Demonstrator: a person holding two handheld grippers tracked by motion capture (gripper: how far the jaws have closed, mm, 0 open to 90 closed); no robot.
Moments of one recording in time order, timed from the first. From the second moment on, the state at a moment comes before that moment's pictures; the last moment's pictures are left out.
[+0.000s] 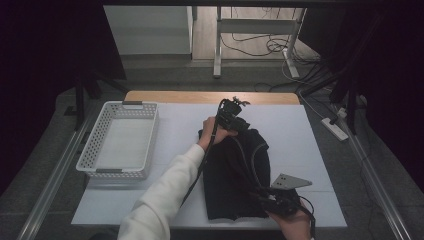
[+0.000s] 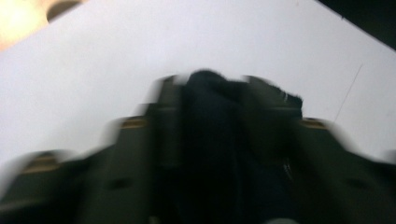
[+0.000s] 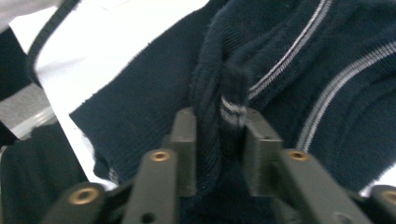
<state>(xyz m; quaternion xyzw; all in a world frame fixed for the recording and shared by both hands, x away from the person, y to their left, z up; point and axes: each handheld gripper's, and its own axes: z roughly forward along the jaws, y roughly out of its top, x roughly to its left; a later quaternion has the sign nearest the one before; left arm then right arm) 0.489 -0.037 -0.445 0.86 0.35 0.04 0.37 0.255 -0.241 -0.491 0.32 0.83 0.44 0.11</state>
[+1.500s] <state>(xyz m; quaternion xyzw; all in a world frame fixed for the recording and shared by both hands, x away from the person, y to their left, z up) 0.387 0.077 -0.446 0.84 0.35 0.09 0.40 0.312 -0.225 -0.465 0.32 0.82 0.44 0.16</state>
